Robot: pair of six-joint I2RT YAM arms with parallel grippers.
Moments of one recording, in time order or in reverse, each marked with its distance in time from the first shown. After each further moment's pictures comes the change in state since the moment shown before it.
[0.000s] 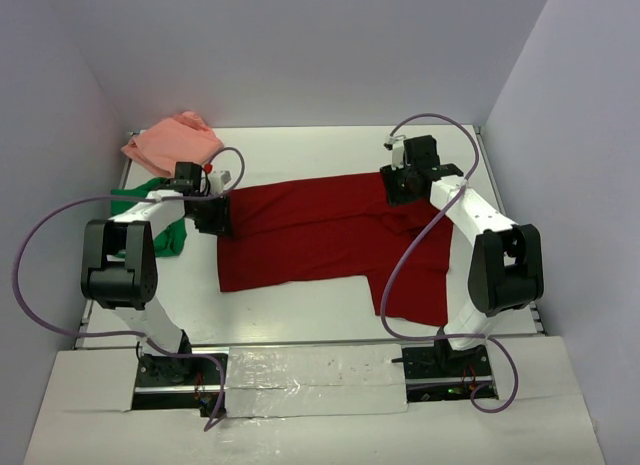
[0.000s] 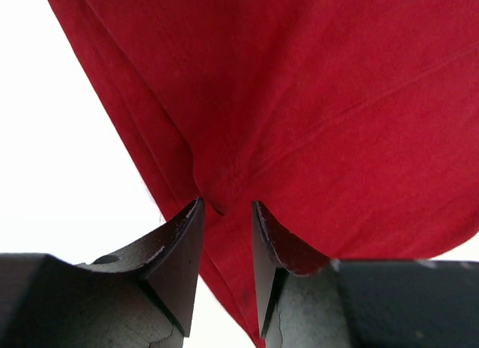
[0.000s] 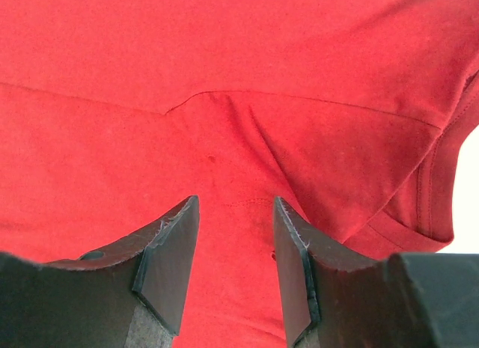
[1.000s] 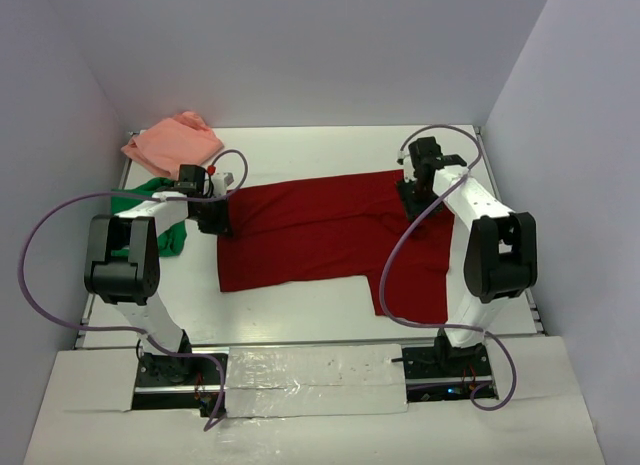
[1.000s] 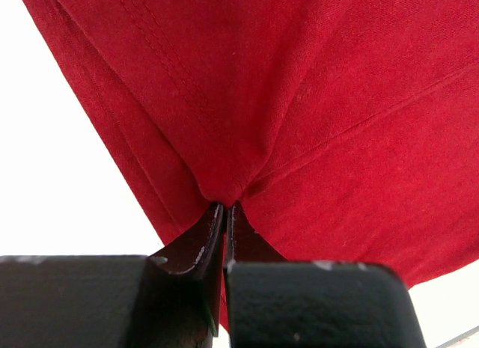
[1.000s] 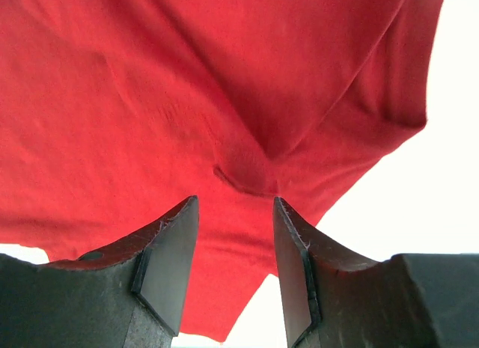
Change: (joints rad) left arm -0.011 0.037 -0.020 0.073 -0.002 -0.004; right arm -0.055 0.089 0.099 -0.311 0.159 -0.014
